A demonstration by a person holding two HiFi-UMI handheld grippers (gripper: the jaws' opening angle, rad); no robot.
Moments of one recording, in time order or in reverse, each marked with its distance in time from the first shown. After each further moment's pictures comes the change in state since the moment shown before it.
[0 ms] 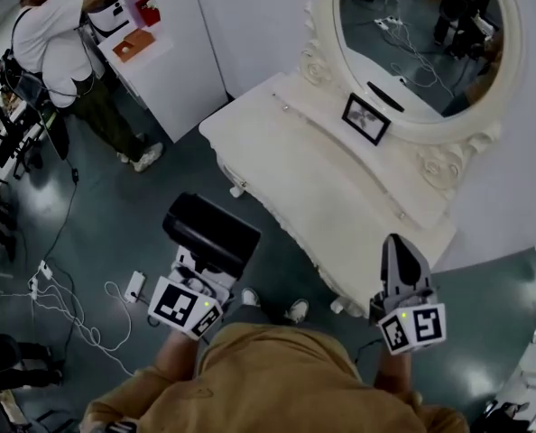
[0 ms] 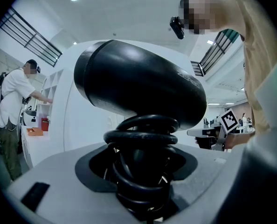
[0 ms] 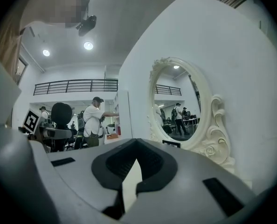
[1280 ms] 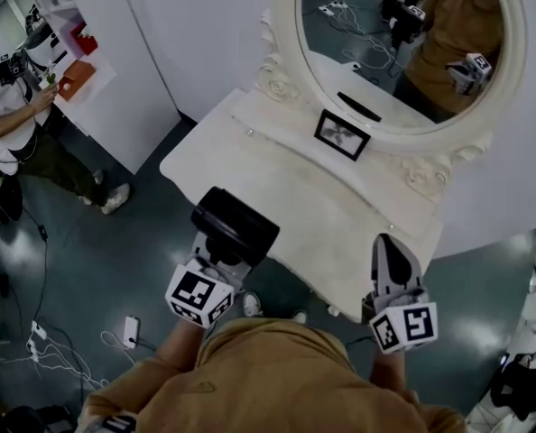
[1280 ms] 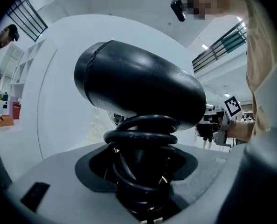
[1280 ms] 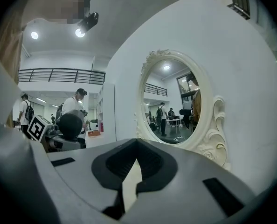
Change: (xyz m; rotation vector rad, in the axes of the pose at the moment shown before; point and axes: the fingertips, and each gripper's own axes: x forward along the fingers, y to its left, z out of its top) left arm 0.148 0.080 -0.050 -0.023 0.136 -0.278; right arm 0.101 -0.018 -0.001 -0.033 0.047 -0.219
